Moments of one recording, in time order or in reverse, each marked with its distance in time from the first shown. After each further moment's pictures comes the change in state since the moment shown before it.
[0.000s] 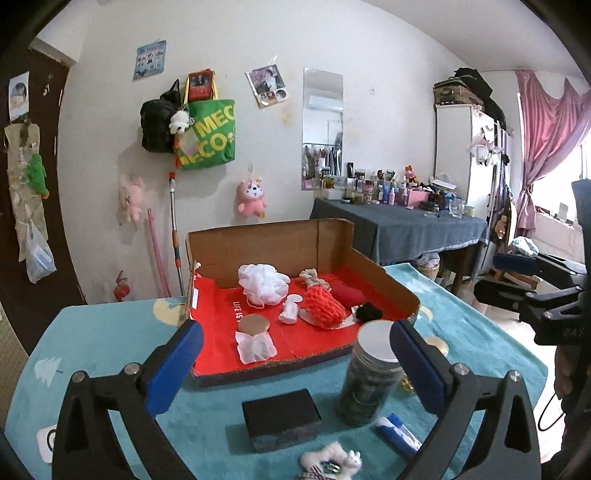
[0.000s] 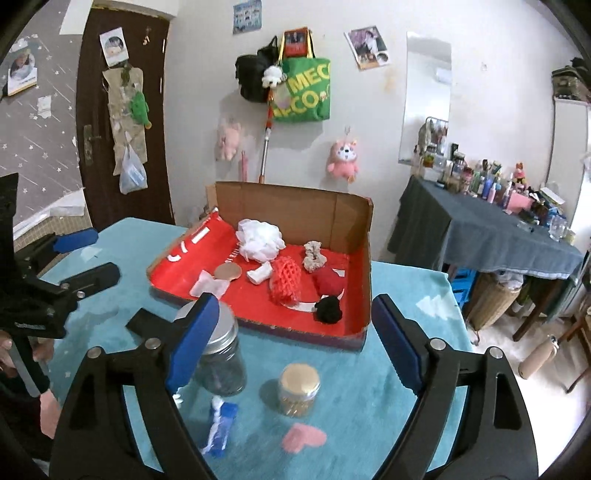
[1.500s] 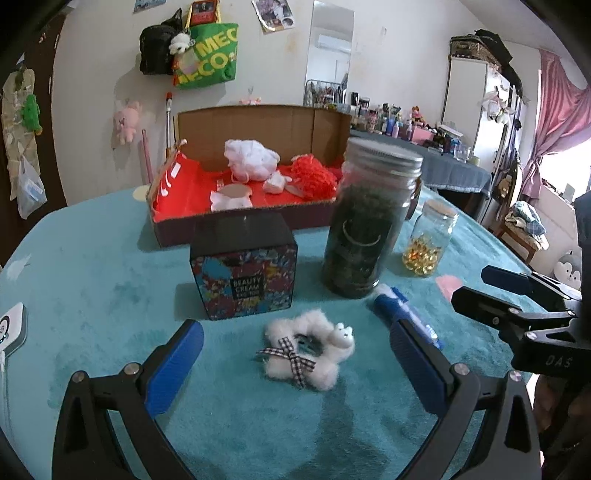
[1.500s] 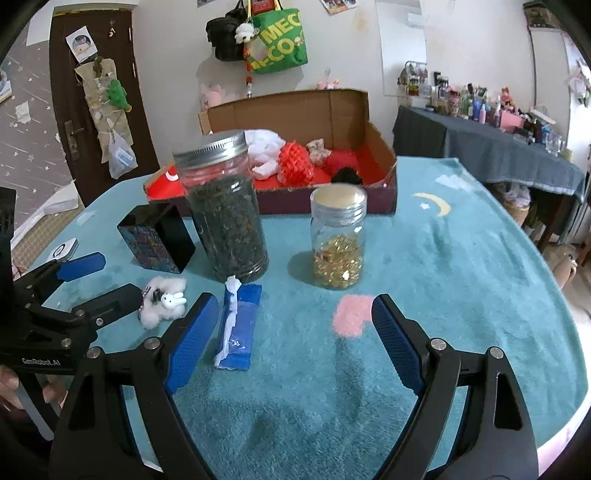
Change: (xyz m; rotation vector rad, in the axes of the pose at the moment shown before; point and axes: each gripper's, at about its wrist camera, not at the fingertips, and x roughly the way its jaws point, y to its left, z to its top) left arm 0.022 -0.020 -0.114 -0.061 0.282 -0.017; right arm 0.034 0.016 -0.131 0.175 0.179 0.031
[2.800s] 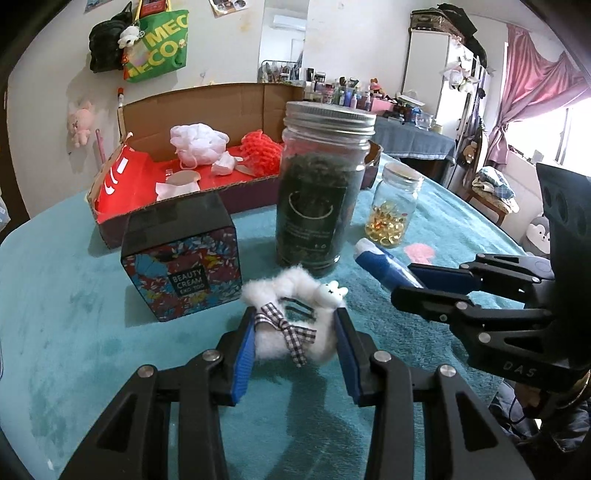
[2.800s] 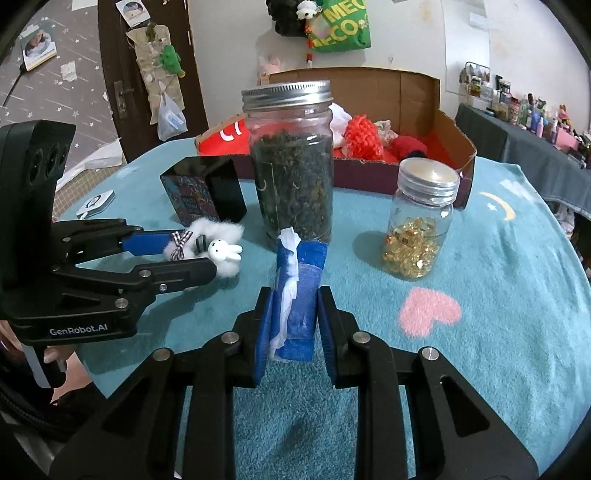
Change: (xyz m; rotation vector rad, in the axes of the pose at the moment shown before) left arm 0.017 -0.021 0.003 0.112 0.085 -0.137; right arm 0.016 0.026 -0.014 -0.160 0.052 0.149
